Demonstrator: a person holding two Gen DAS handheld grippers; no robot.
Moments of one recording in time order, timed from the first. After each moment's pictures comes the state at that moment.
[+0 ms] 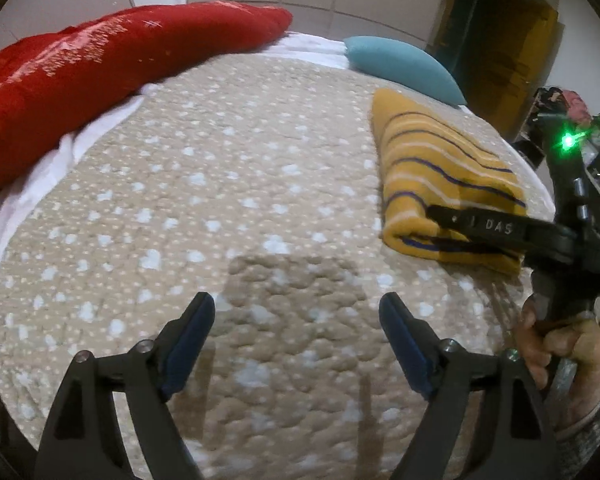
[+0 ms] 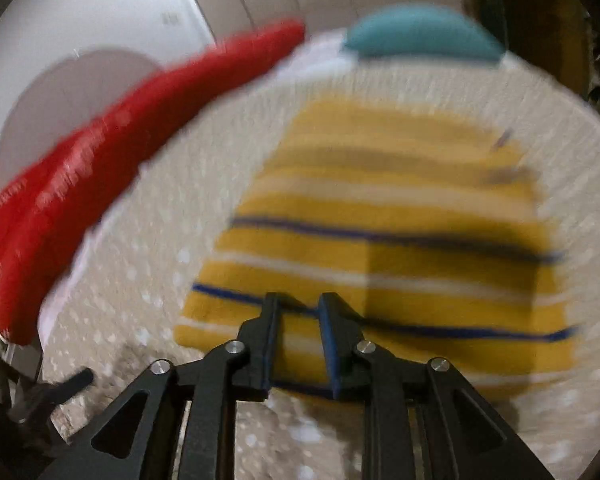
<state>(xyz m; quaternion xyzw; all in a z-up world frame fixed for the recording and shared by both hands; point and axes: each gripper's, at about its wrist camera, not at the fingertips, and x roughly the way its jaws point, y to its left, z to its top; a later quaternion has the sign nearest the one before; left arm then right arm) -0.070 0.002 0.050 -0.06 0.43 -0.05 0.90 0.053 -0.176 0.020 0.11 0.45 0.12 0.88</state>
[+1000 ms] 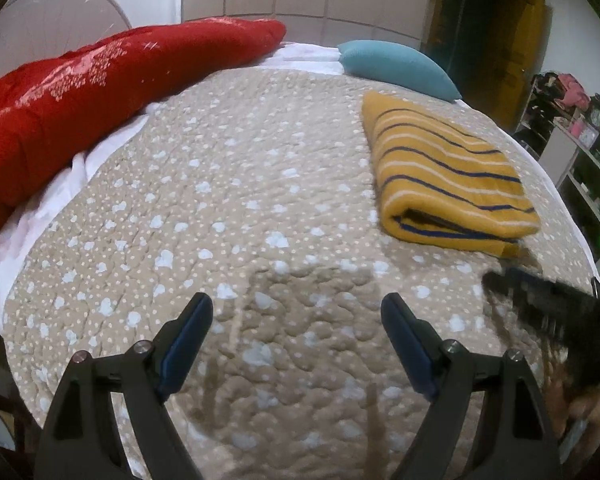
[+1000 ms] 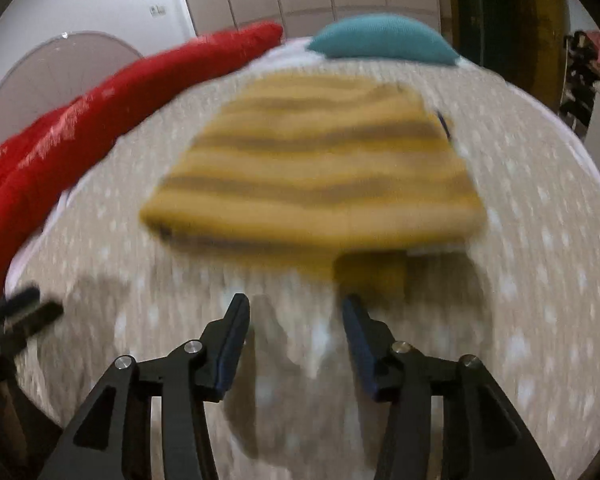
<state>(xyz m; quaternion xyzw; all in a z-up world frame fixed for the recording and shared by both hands) -0.092 -0.010 0.061 -0.02 0.41 -0.05 0.91 -0.054 -0.222 0.013 0.07 0.43 0.07 0.90</state>
